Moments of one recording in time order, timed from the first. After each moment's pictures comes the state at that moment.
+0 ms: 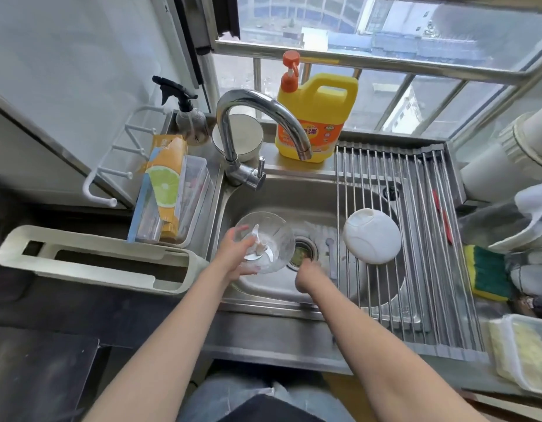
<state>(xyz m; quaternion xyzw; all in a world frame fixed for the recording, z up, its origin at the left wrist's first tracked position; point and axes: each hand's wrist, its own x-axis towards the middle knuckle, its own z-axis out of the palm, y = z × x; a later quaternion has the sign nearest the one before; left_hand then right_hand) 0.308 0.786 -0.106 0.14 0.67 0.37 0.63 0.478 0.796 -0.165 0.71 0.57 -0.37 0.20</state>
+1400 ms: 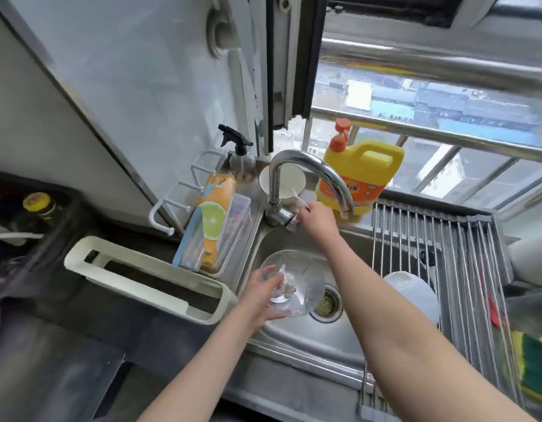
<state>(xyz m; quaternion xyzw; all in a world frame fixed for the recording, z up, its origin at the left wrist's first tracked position) 0.307 0.772 -0.077 0.05 0.61 0.44 0.66 0.391 0.946 -0.051 0.61 0.70 -0.35 -0.11</state>
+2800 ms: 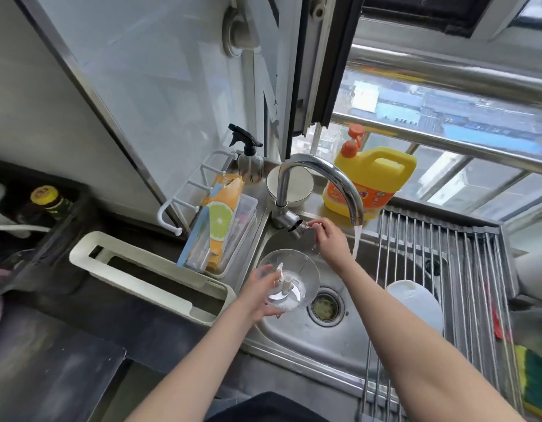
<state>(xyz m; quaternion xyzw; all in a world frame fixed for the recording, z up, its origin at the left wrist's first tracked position) 0.292 0.784 -0.087 0.02 0.62 0.43 0.66 0.418 0.923 -0.084 0.56 0.69 -0.41 -0.22</state>
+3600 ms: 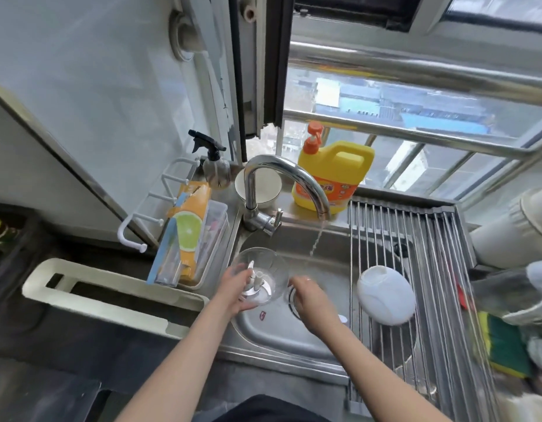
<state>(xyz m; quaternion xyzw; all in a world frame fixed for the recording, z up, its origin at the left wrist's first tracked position) 0.283 0.807 -0.103 0.02 0.66 0.41 0.63 0.466 0.820 -0.114 0.52 0.79 -0.32 -0.05</state>
